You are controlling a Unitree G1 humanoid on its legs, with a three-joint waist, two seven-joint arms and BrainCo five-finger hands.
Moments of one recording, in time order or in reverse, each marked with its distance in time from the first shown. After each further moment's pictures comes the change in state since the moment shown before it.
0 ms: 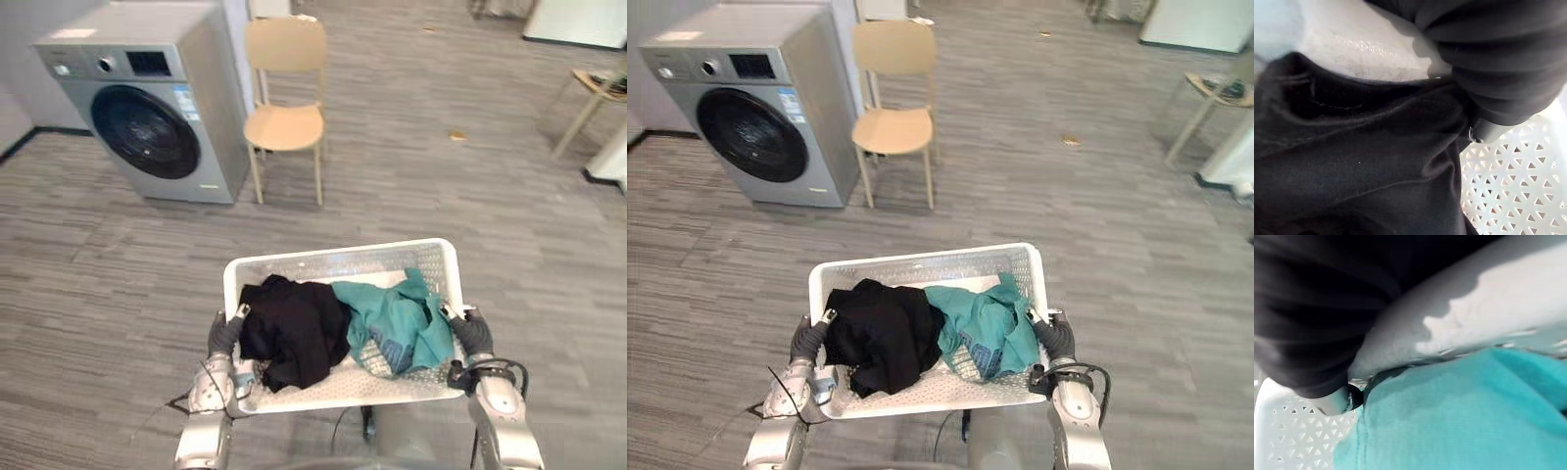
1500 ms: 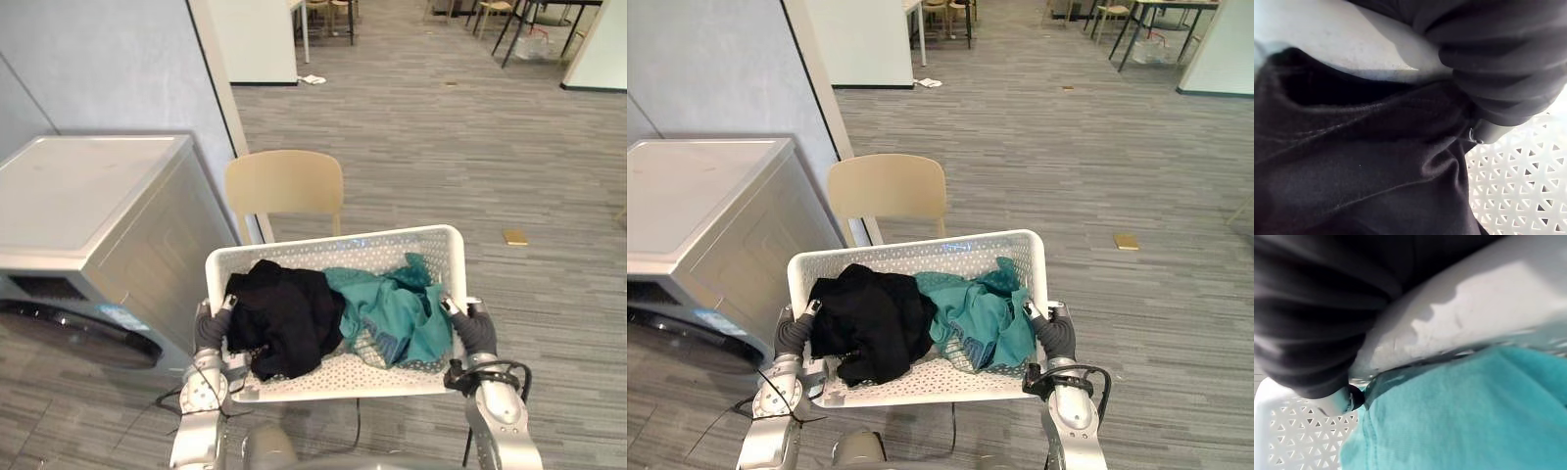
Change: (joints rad) left arm 0.003 0.006 0.031 -0.130 0.082 0.009 0.023; right arm 0.087 0.075 0.043 -0.164 0.009 -0.011 -0.060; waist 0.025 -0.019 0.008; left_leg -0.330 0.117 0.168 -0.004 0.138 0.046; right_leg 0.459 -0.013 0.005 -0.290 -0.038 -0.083
